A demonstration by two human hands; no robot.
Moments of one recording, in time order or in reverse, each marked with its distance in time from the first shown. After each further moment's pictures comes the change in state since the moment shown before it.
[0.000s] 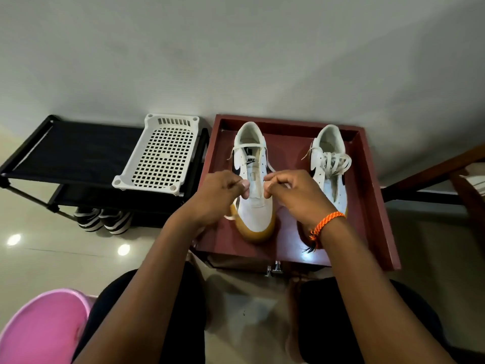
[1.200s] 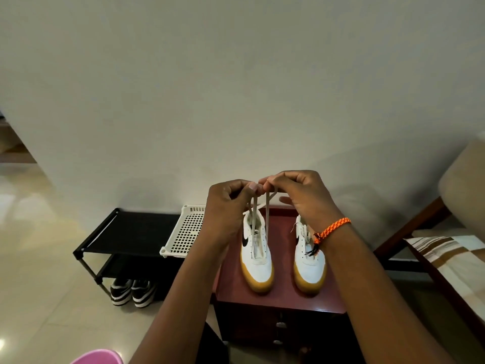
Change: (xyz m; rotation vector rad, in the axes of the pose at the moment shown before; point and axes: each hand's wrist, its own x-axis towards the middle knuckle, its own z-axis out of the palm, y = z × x) left_hand -0.157 0.208 -0.046 -0.336 0.421 0.418; right_hand -0.147 -0.220 -0.084 0.289 0.169 -0.369
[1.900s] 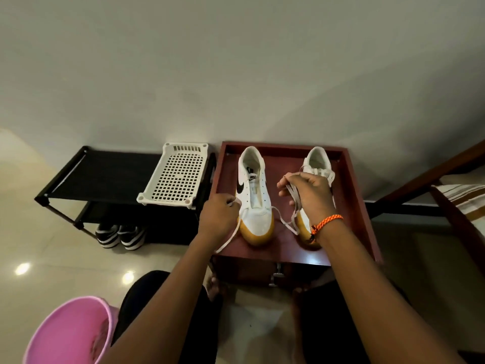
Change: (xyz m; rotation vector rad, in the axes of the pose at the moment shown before) left_hand 0.010 -0.245 0.012 0.549 -0.060 -0.442; right_hand 0.026 0.224 0.007 0.089 0.205 0.367
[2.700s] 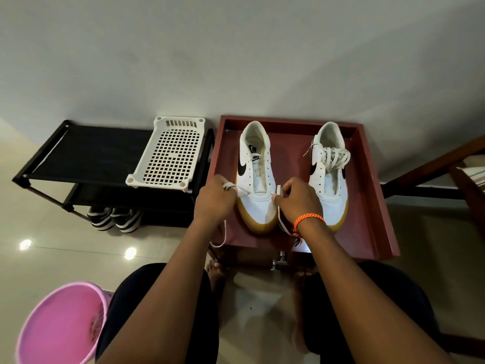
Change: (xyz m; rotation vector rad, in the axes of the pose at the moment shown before) left_hand 0.038 -0.038 0.021 0.046 -0.082 -0.160; right_hand 0.031 0.097 0.026 -0.847 0.009 0.051
